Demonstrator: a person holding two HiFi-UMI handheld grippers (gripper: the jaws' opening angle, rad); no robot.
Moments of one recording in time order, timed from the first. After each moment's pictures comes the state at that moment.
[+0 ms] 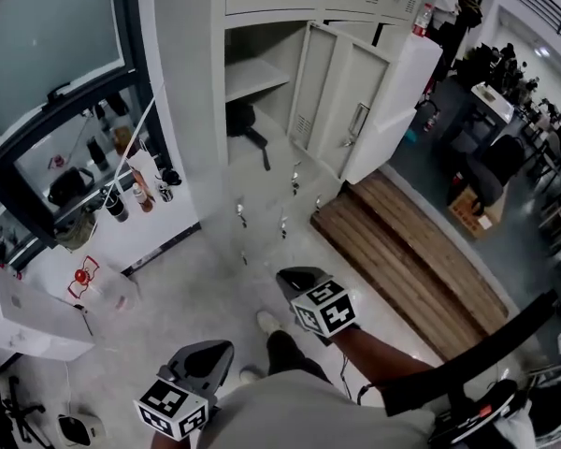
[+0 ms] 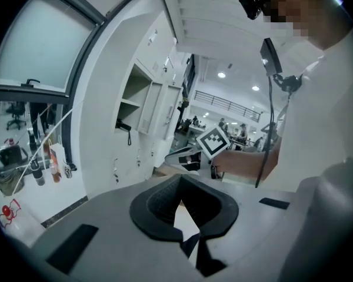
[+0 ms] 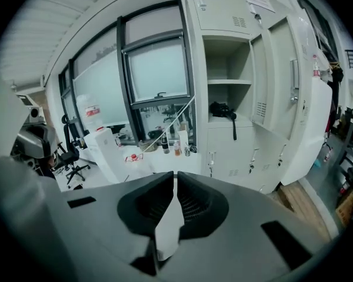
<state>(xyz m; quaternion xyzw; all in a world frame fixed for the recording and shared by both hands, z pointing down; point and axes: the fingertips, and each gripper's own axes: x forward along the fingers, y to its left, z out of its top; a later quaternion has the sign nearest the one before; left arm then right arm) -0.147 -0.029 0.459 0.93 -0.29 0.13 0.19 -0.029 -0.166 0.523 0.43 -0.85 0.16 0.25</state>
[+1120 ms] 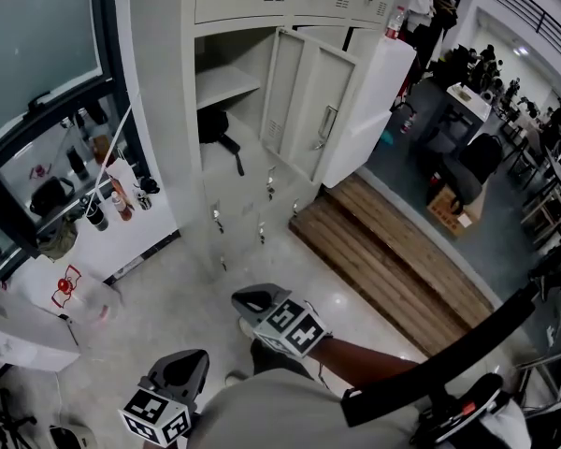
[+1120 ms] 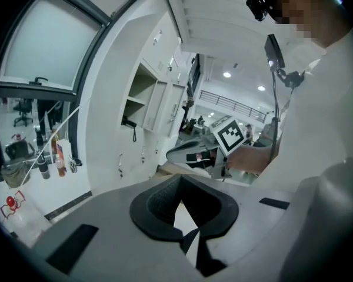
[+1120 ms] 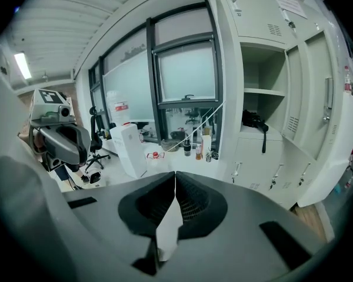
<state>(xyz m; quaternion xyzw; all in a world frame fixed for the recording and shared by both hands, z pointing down) -0.150 -0.015 0.472 0.92 -0.31 0.14 0.20 -0.080 -0.117 0.502 0.32 -0.90 0.11 0.26</state>
